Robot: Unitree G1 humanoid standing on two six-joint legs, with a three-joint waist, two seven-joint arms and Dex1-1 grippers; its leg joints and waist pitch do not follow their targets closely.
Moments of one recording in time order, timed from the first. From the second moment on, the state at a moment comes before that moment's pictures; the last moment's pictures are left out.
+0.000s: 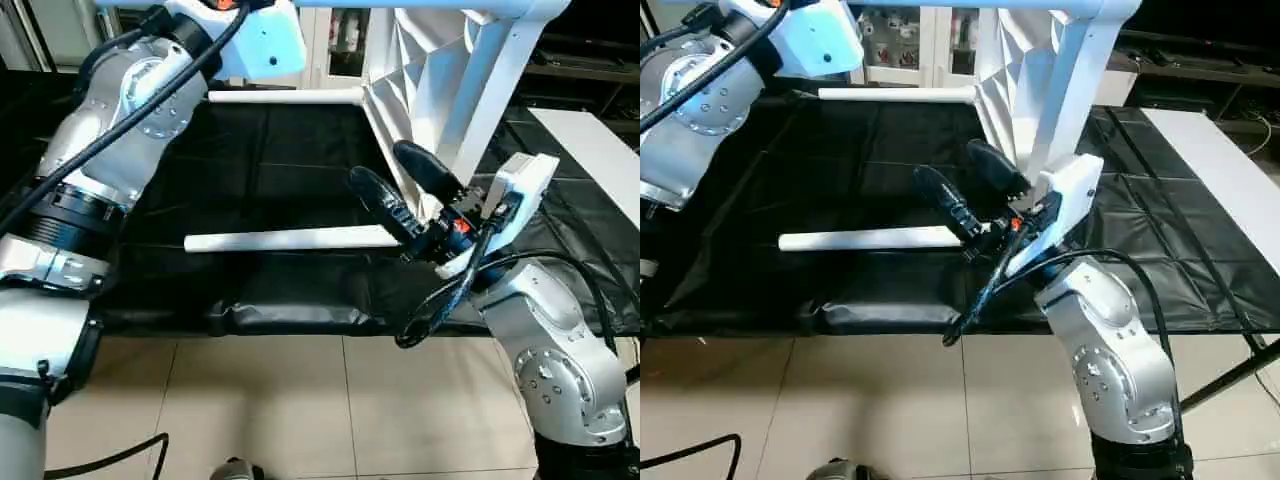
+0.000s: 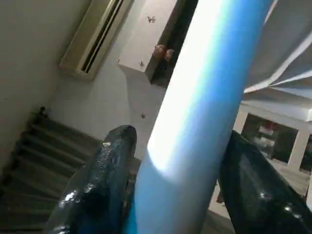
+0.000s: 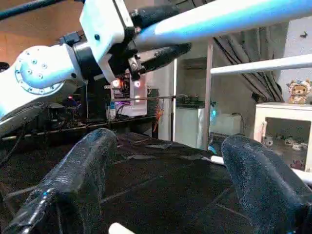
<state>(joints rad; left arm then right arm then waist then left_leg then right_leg) -1.10 0.59 -0.29 0.44 0.51 -0.23 -0.22 -0.27 -0.17 0.01 -0.42 0.56 0.39 0.46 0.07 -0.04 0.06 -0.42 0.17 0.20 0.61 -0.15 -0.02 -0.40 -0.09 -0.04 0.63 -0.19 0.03</state>
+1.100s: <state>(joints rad) -1.00 0.35 0.10 0.15 0.11 0.25 -0.25 -0.19 -0.08 -0.07 -0.27 0.46 0.36 0.23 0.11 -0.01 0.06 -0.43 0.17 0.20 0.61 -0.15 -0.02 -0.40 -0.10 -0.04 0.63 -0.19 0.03</state>
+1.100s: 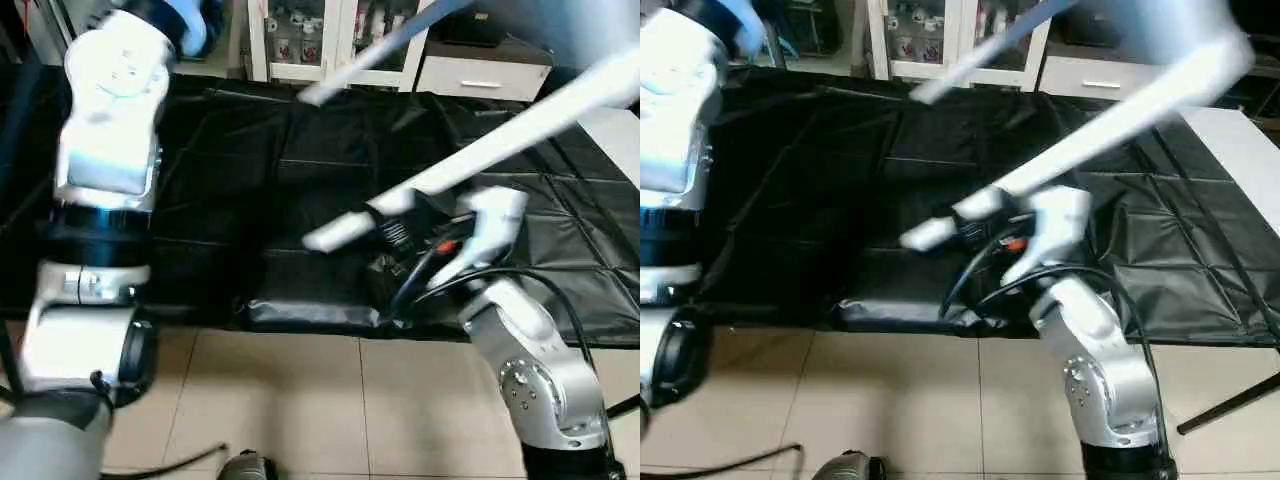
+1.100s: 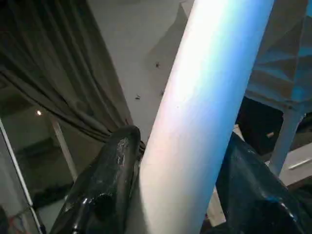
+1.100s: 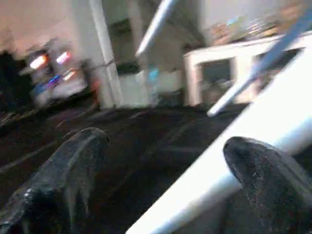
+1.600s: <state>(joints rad) -0.92 0.33 0.12 0.03 0.10 0.38 -0.24 -0.16 -0.01 -0.15 -0.27 0.44 0.28 0.12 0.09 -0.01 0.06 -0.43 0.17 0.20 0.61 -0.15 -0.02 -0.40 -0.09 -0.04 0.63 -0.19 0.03</state>
